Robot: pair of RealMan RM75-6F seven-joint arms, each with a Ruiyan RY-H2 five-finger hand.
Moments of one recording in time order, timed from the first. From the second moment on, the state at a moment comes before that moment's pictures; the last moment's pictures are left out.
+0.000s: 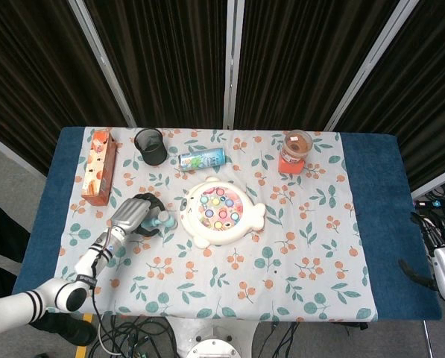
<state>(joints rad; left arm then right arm) -0.70 -1.51 -0.17 -1.37 1.17 0.76 0.00 0.06 -1.02 0.05 -1.55 -1.60 1.57 0.20</state>
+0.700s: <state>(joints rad) -0.69 -1.52 -0.16 -1.38 1.13 0.79 0.00 0.07 -1.02 0.05 -1.54 -1.59 1.55 0.20</state>
